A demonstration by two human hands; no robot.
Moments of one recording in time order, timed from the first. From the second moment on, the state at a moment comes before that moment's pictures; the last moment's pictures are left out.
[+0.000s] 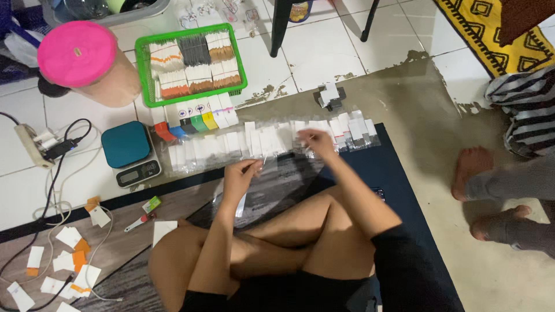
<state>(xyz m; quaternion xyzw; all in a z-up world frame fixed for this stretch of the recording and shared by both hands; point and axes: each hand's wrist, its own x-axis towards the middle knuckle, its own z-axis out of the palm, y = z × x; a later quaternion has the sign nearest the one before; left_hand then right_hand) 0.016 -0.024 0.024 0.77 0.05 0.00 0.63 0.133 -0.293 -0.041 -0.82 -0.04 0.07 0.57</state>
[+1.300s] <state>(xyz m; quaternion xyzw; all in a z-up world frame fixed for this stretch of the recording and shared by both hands) 0.011 -0.014 0.114 0.81 -0.16 0.14 0.55 0.100 -0.239 0.139 -0.75 -0.22 0.03 0.62</state>
